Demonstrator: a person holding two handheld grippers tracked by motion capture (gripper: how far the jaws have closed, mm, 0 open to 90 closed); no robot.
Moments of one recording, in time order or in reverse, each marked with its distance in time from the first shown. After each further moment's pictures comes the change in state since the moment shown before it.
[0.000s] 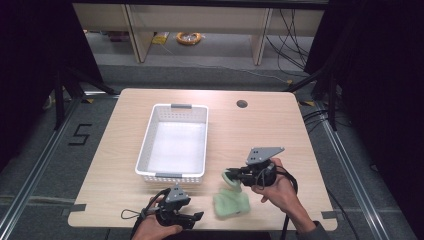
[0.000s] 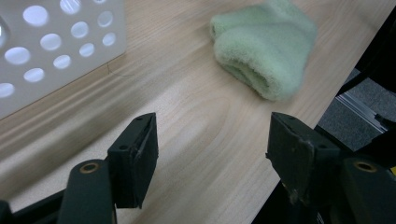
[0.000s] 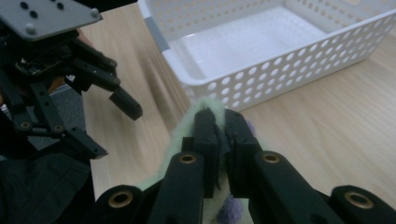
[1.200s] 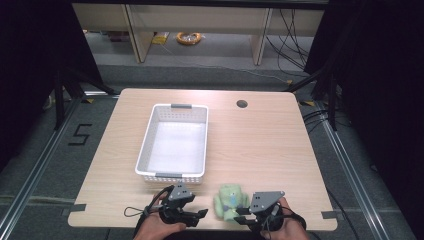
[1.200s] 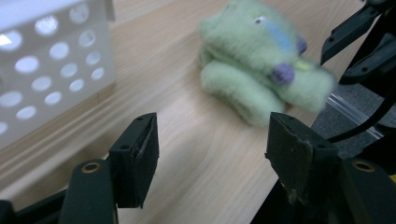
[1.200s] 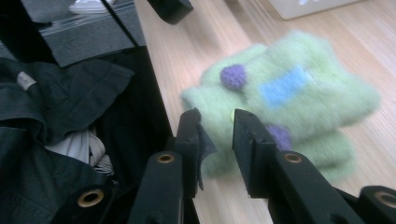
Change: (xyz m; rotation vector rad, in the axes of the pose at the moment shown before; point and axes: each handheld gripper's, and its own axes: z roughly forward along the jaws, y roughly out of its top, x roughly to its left) left arm -0.011 0.019 -0.001 -0.047 -0.040 0.017; right arm 0.058 -0.077 -0.004 0.164 0.028 -0.105
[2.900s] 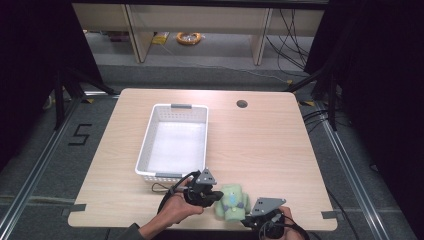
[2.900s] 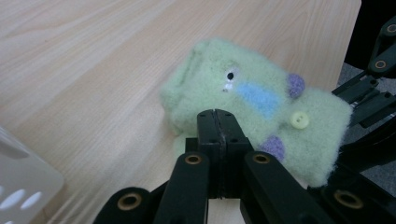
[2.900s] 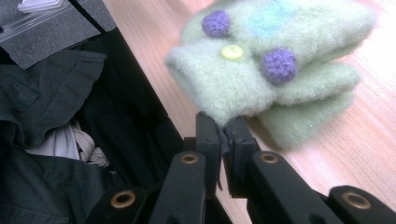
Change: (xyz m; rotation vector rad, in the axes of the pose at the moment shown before) left arm 0.001 0.047 0.048 0.050 -0.084 0.119; right arm 0.016 -0.014 0.002 0.075 -0.119 0.183
